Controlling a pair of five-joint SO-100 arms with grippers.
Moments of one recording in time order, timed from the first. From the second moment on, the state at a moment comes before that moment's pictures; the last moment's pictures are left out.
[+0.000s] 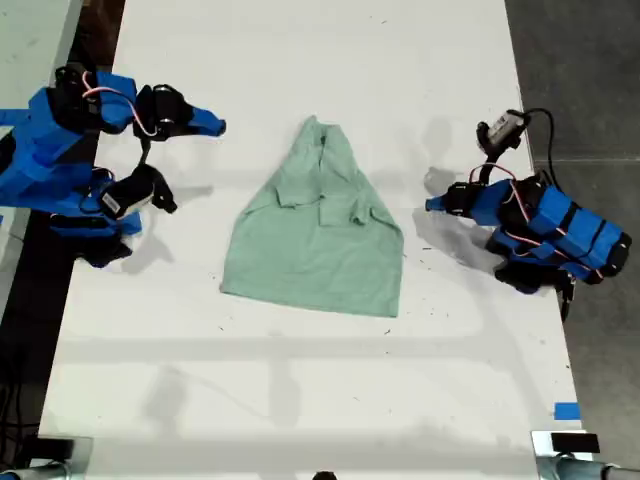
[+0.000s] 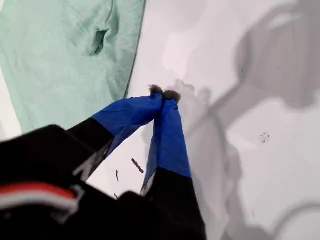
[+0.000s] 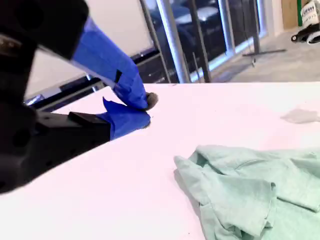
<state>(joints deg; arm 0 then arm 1) -29.9 155.6 119.1 67.6 21.1 34.4 200.2 173.8 70.1 -31.2</state>
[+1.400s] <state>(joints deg) -30.3 206.5 179.4 61.2 18.8 34.4 200.2 173.8 70.1 -30.7</state>
